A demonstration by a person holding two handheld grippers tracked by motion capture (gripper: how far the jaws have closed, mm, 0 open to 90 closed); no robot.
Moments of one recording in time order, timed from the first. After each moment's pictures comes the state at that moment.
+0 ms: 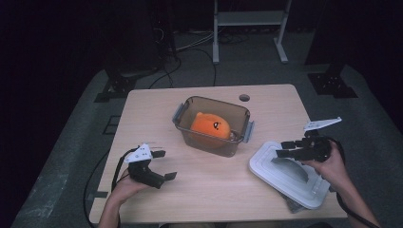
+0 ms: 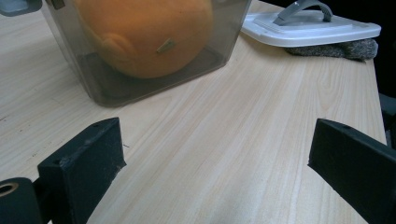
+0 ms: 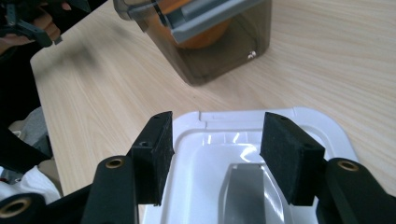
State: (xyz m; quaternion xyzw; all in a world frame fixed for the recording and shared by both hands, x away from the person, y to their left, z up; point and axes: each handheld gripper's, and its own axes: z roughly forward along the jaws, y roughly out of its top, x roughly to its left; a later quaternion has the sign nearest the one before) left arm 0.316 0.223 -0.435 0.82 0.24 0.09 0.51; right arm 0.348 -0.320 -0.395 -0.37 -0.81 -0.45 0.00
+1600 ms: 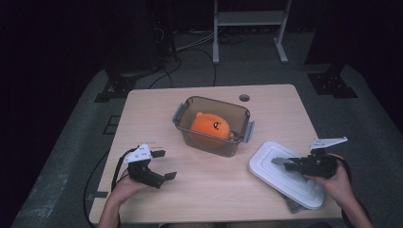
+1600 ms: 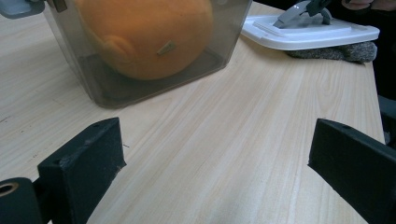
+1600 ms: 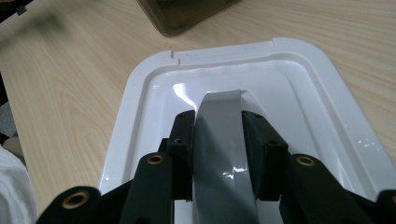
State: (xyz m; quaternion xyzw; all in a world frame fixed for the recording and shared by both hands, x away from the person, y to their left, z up) left arm 0.316 0.223 -0.434 0.82 0.24 0.09 0.51; right arm 0.319 -0.343 -0.440 -0.39 -0.81 -0.43 -0.02
